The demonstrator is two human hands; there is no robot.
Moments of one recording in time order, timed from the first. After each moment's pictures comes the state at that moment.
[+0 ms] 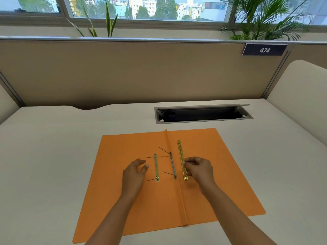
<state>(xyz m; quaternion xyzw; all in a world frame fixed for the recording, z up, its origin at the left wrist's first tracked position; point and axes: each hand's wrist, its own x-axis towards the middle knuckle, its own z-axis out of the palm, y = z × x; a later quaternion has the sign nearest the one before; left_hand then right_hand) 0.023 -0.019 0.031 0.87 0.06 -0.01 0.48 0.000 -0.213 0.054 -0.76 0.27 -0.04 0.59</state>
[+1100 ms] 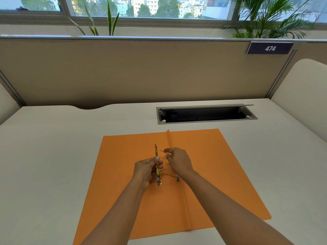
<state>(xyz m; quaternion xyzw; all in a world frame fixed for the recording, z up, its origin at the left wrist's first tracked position) 0.052 -0.052 0.042 0.56 0.21 -0.17 0.78 0.061 -0.170 0.044 -0.94 0.08 0.02 0.33</state>
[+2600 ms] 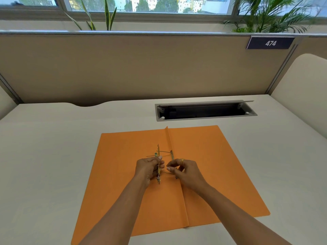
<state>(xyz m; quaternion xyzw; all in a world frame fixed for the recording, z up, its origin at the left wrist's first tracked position) 0.052 -0.058 0.033 0.61 0.20 -0.18 0.75 0.015 -0.201 0.021 -0.88 -0.01 0.01 0.48</state>
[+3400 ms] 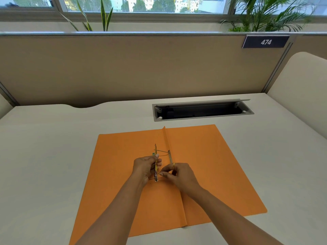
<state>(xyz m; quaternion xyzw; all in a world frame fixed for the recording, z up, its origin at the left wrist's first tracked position) 0.057 -0.058 0.035 0.59 0.21 -0.18 0.76 0.007 -0.187 0.021 -0.90 -0.01 0.02 0.44</state>
